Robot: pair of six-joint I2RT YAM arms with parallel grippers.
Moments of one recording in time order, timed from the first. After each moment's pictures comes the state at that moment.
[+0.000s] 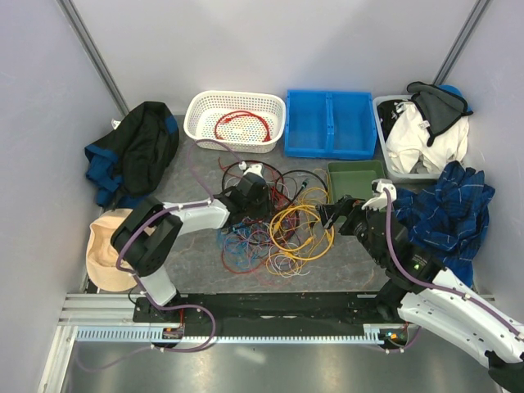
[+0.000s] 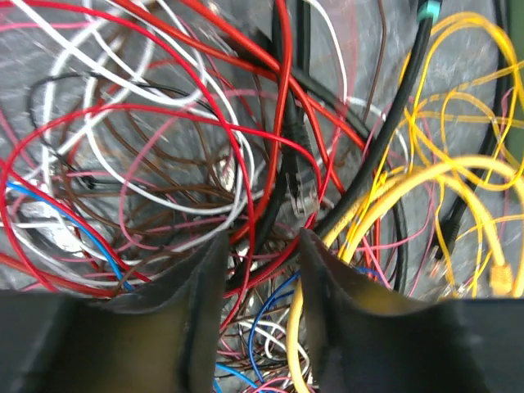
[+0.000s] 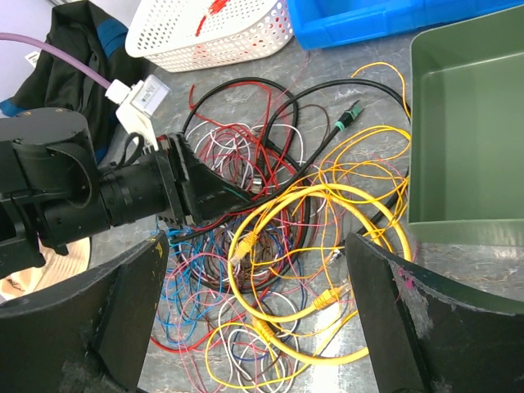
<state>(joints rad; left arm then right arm) -0.73 1.72 0.89 0.05 -0.10 -0.64 0.80 0.56 0.56 -0.26 0.41 0.68</state>
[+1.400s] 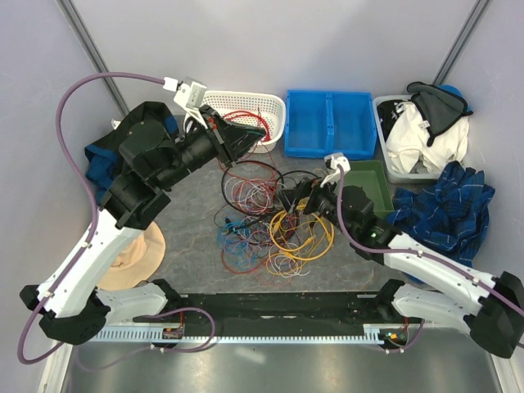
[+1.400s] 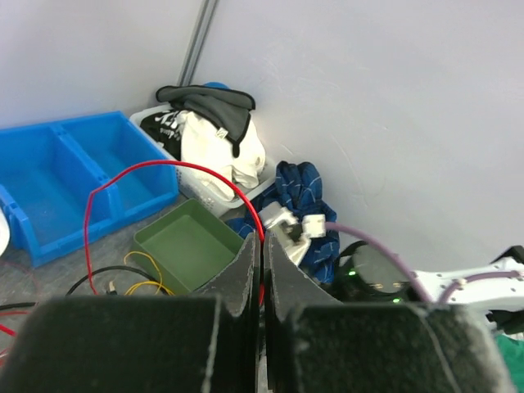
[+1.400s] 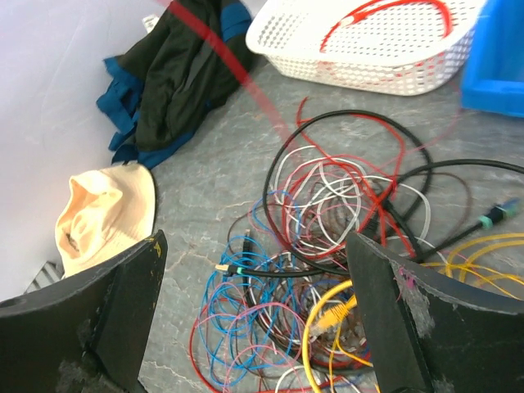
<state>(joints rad) -0.73 1.12 1.52 -0.26 0.19 -0.46 0.80 0.98 0.67 0.21 0.15 0.53</state>
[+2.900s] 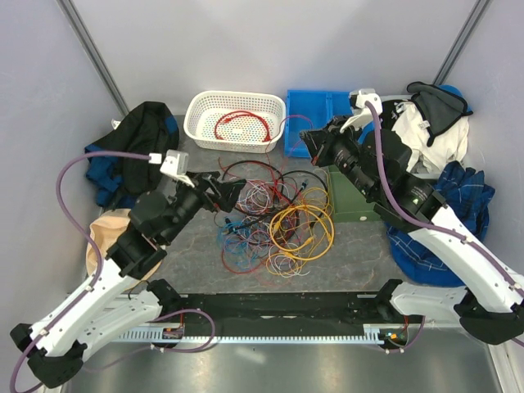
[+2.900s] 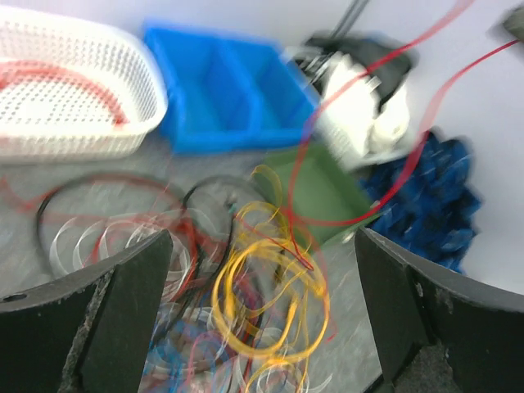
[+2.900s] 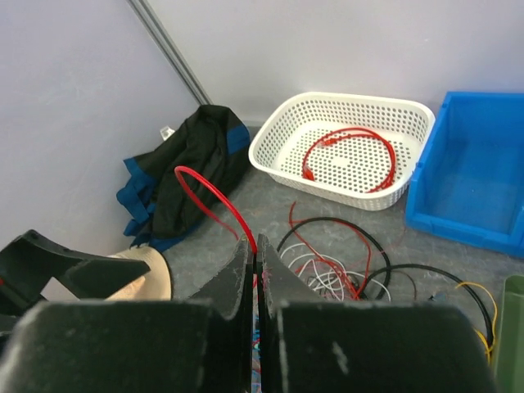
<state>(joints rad) -0.74 0.72 0.85 -0.13 -0.16 -0.43 0.80 1.13 1.44 -0.32 0.30 0.42</state>
